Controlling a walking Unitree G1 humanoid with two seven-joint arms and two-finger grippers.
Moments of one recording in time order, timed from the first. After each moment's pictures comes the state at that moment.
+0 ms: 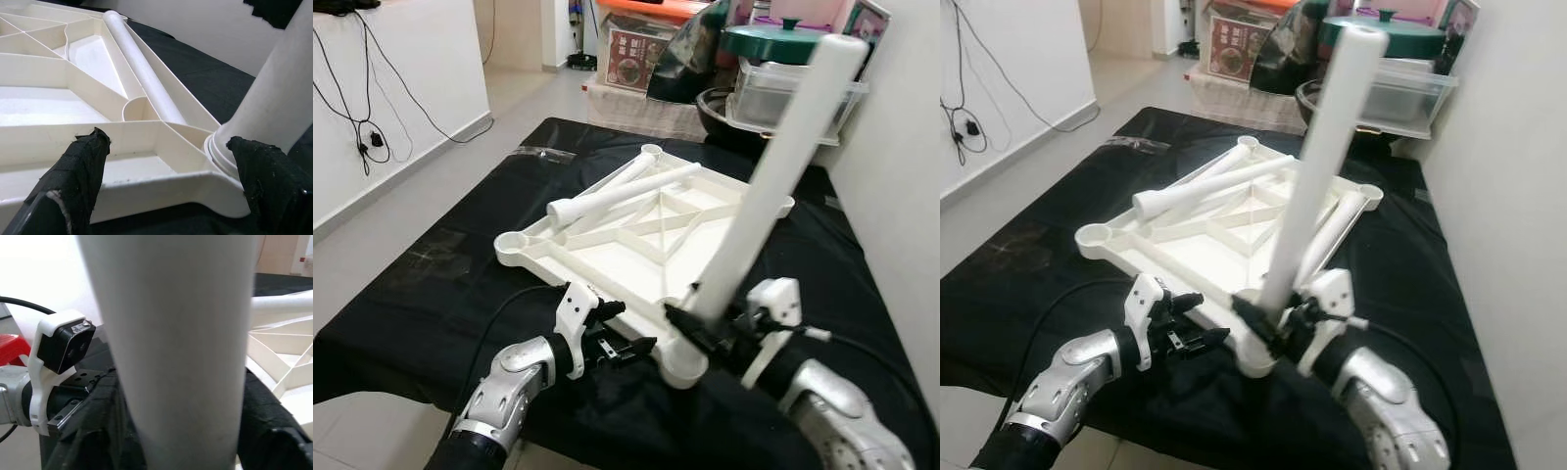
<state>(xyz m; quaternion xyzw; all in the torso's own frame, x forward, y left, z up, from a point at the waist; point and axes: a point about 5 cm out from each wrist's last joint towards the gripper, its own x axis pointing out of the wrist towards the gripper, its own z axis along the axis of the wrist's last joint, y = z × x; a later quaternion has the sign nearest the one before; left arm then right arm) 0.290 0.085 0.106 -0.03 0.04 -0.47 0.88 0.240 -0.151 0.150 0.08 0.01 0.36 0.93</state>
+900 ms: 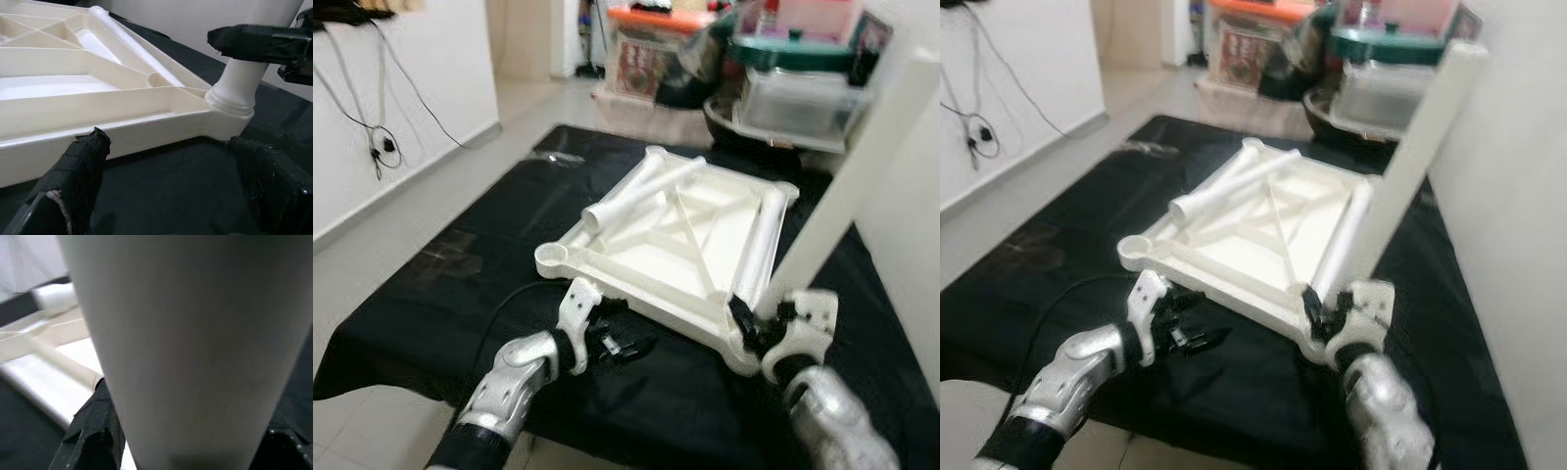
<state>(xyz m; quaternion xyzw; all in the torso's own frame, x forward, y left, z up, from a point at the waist) 0.294 0.080 0.109 -0.03 0.04 -0.48 0.87 0.259 -0.190 0.129 0.07 0.05 0.10 0.99</state>
